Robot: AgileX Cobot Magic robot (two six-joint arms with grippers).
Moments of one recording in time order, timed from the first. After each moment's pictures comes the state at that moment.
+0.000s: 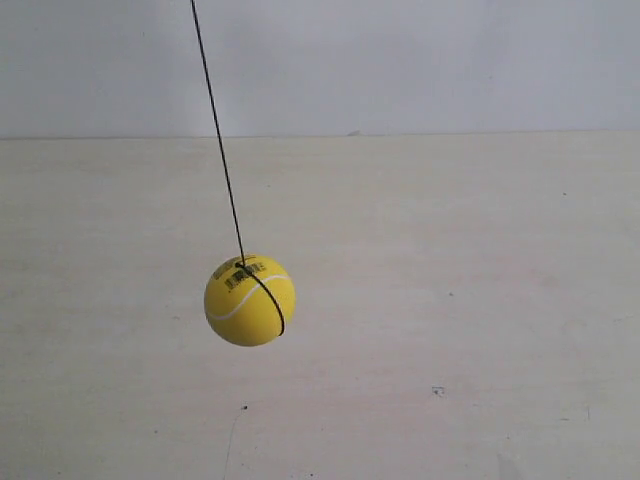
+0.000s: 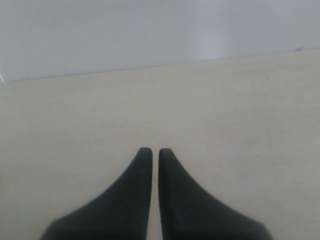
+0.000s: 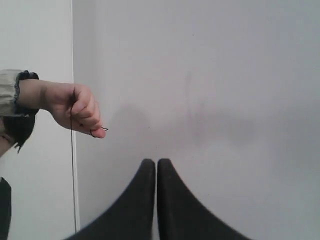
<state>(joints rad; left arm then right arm) 0.04 0.00 0.00 0.01 0.31 0.12 0.50 0.00 -0.55 -0.90 -0.09 1.13</state>
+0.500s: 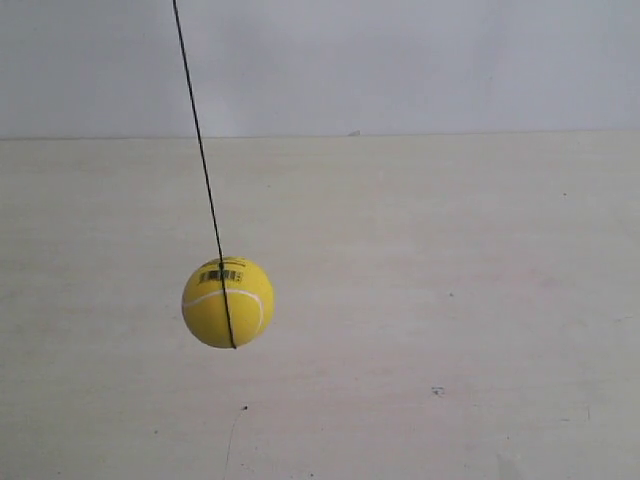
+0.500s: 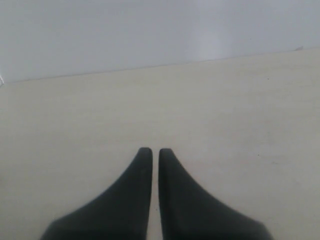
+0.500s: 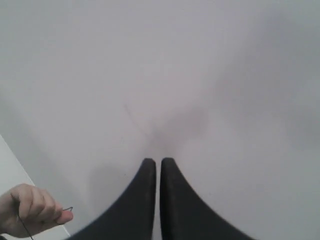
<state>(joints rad) 0.04 0.00 0.00 0.01 0.31 0.12 0.12 0.00 -0.47 -0.13 -0.07 1.13</state>
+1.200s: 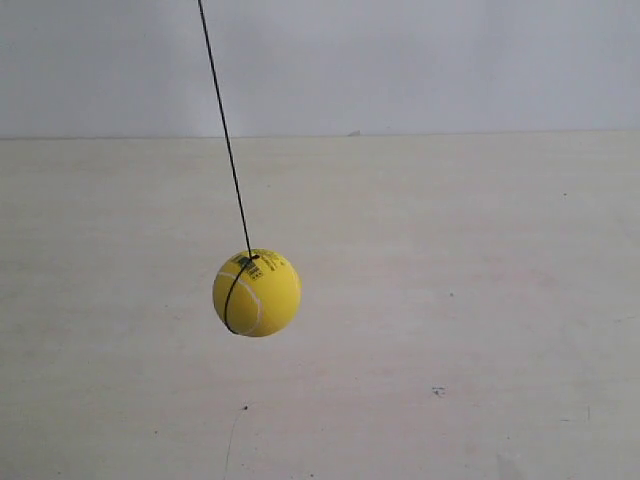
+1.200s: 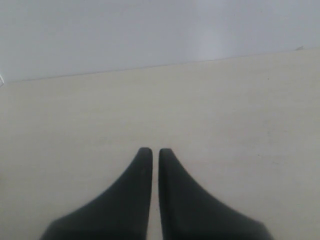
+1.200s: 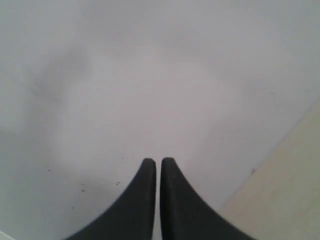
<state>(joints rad) 0.04 0.00 0.00 0.01 0.31 0.12 0.11 0.01 -0.06 -0.04 -0.08 1.13</state>
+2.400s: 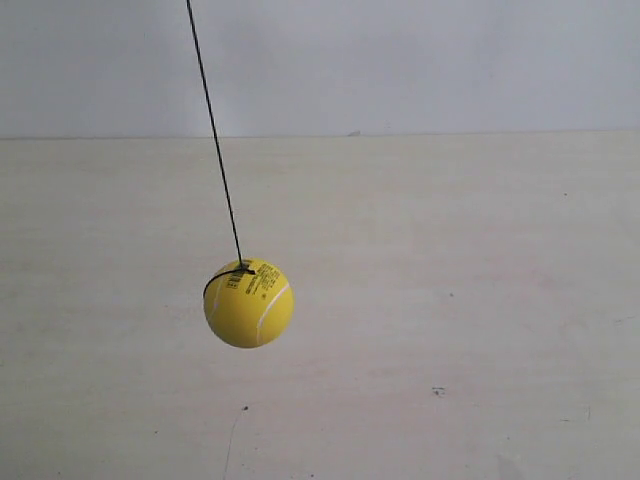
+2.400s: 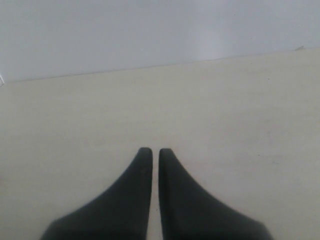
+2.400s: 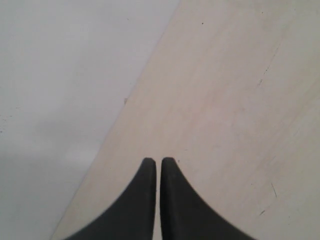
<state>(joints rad) 0.04 0.00 0.00 0.01 0.31 0.12 0.11 0.01 0.00 -0.03 0.35 1.13</state>
